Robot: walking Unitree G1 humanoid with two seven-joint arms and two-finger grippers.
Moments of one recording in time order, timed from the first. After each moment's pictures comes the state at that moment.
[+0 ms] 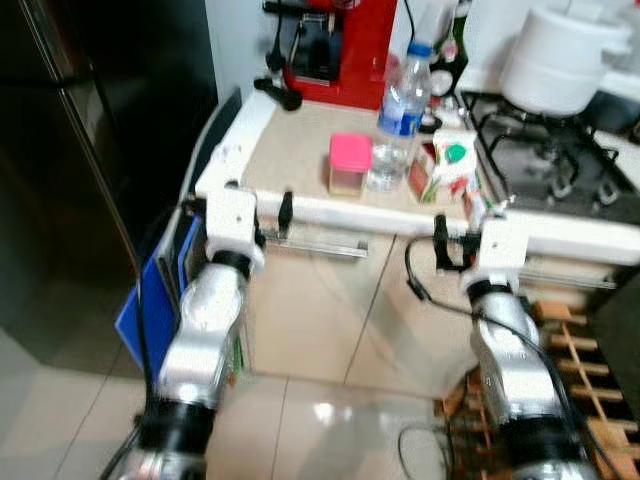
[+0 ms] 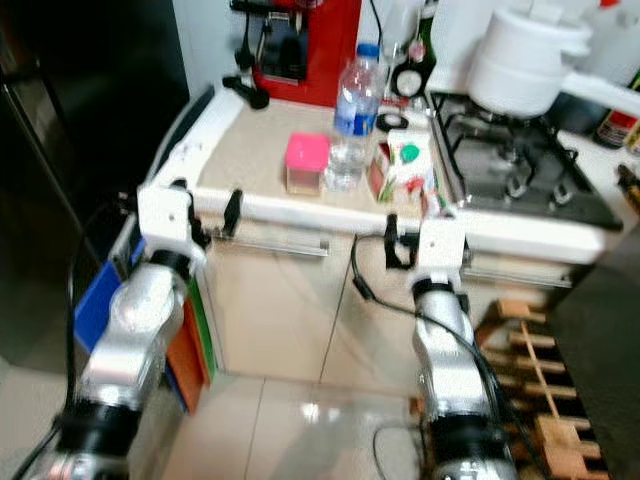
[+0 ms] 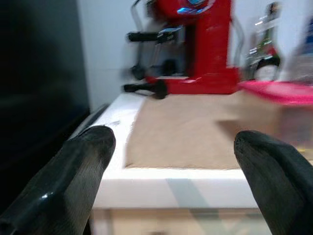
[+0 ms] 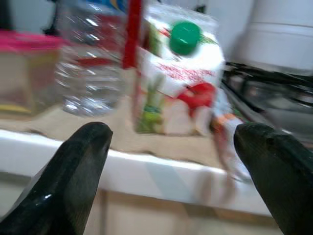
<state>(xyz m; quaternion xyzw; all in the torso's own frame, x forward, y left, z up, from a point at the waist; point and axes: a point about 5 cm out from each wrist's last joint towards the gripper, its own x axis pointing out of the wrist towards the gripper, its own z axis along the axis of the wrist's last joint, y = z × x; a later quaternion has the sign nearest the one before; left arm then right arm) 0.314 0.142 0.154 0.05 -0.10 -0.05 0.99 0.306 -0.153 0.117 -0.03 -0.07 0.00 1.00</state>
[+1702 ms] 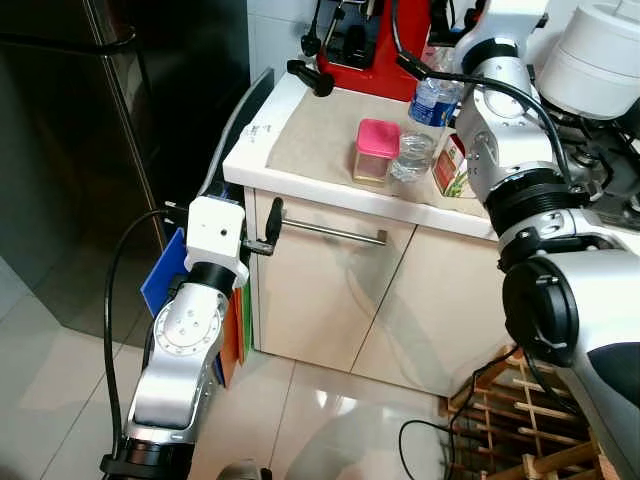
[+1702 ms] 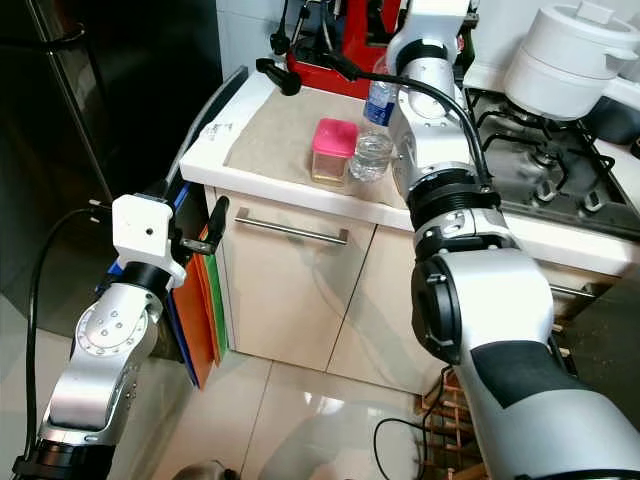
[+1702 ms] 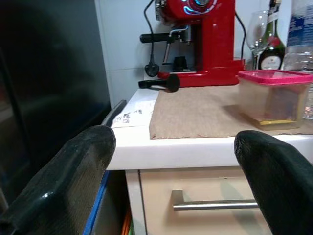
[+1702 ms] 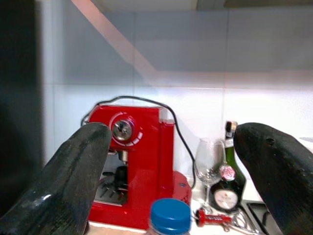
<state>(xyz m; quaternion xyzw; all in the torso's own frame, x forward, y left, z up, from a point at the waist) 0.281 0.136 0.168 0.09 -0.11 -0.09 0.99 0.420 -0.140 0.323 0.01 -0.22 -0.04 0.97</state>
